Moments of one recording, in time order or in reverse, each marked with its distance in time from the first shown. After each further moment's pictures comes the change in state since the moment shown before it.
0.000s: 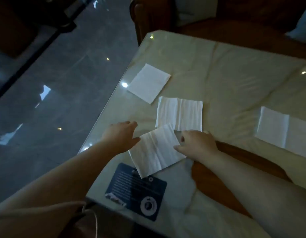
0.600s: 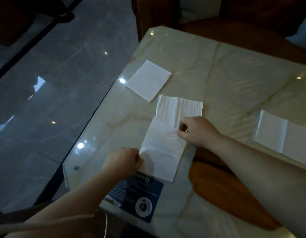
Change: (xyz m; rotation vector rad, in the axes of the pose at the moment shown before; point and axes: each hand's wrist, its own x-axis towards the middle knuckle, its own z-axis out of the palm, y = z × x) left_hand -0.044 0.027 0.044 -0.269 -0.208 -0.122; right_hand 0.030 0.014 -0.030 0.214 0.065 -0.179
